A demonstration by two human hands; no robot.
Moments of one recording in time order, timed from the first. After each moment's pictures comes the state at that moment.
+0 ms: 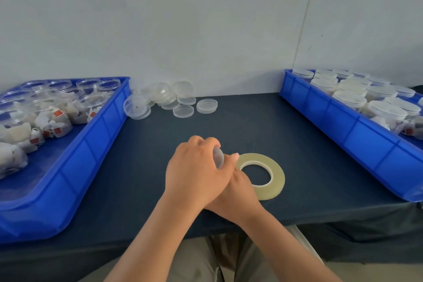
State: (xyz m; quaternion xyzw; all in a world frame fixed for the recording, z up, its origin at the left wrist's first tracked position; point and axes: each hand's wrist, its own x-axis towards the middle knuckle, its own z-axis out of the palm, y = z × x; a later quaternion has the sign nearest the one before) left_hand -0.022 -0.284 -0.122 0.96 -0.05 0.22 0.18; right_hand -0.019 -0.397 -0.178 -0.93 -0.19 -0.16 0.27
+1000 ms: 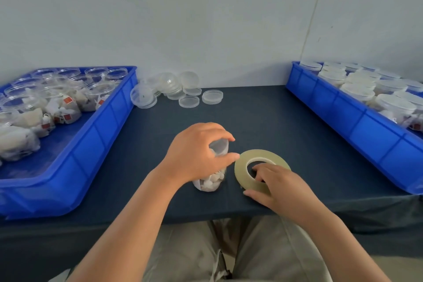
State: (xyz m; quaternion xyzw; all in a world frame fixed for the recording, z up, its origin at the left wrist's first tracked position) left_hand -0.007 -0.253 -0.117 0.92 -0.24 0.19 0.25; right_hand -0.035 -0.507 -0.181 -0.98 -0.16 -0.04 0.08
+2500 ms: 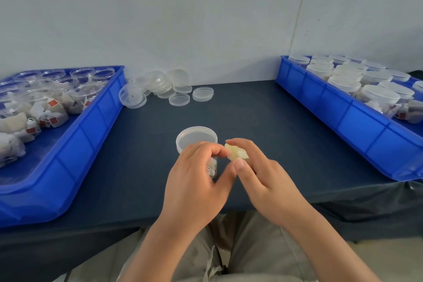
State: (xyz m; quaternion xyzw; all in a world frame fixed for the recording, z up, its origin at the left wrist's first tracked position) left_hand -0.090 -0.292 -0.124 0.87 -0.14 0.27 0.39; right_hand -0.089 -0.466 -0.127 -0.88 -0.17 -0.09 0.43
